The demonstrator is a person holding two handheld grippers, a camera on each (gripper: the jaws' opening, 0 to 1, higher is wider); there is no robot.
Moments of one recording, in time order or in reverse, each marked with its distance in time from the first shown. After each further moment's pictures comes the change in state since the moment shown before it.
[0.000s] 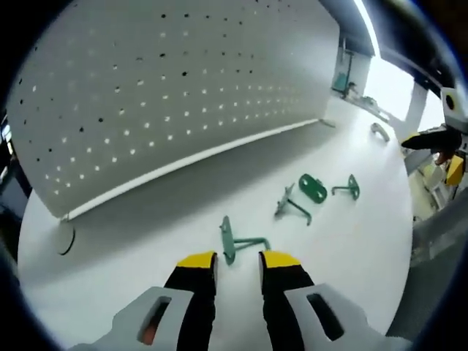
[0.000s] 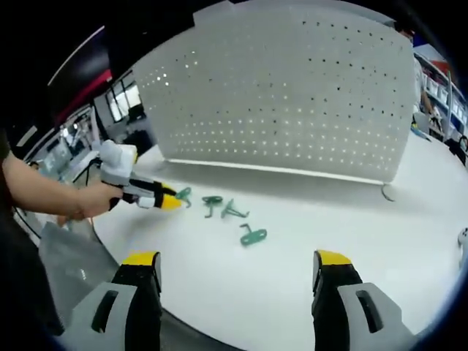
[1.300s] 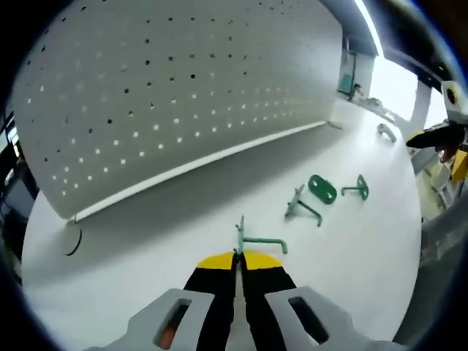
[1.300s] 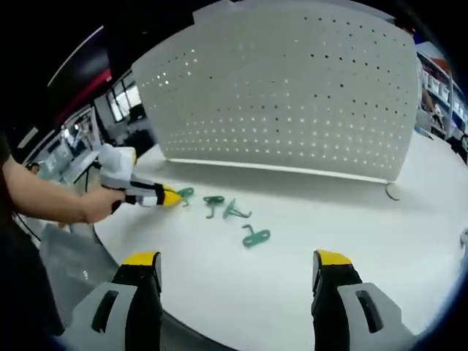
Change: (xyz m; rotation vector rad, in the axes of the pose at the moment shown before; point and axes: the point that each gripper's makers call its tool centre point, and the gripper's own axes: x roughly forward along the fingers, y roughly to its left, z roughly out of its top) left arm 0.002 0.008 0.002 0.018 -0.043 0.044; right arm 0.006 0.001 0.001 0.007 0.004 0.010
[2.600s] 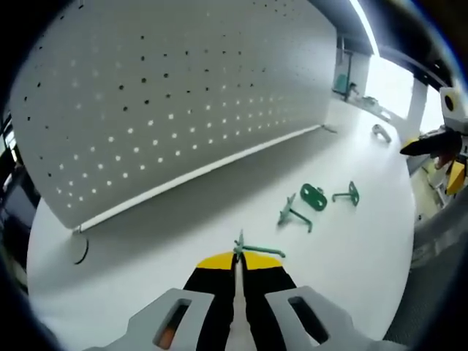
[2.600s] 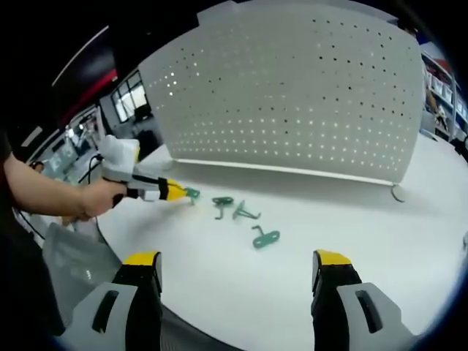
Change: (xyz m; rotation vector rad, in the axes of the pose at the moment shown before) left arm -0.015 -0.003 0.014 0.017 -0.001 -0.012; right arm 0.000 0.013 0.001 -0.009 -0.009 0.029
